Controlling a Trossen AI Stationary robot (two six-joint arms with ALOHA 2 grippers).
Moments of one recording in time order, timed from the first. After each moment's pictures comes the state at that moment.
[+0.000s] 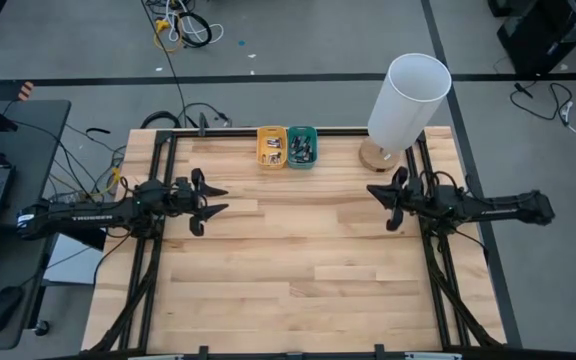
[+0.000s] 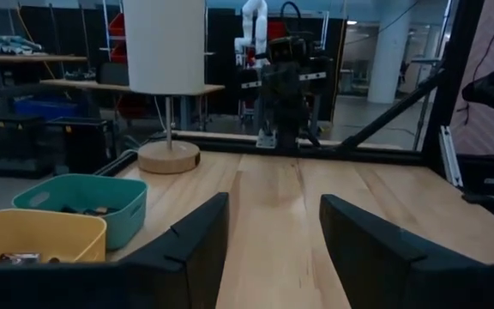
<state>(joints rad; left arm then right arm) 0.21 0.44 0.01 0.49 0.12 -0.06 0.00 0.17 0.01 0.27 0.33 0.18</state>
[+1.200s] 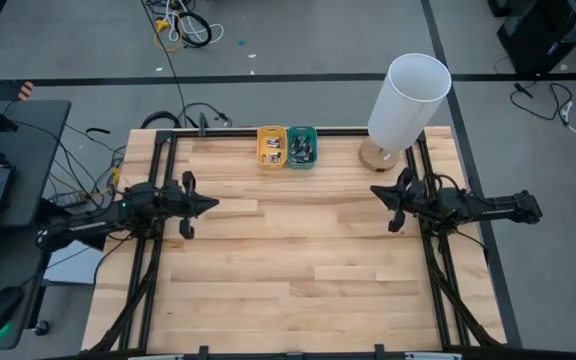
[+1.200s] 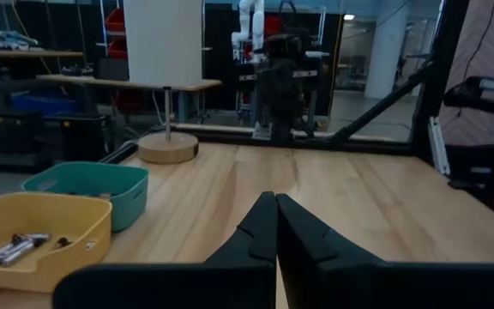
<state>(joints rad) 0.21 0.01 0.01 0.03 0.13 -0.06 0.08 0.00 0.01 0.08 0.45 0.11</state>
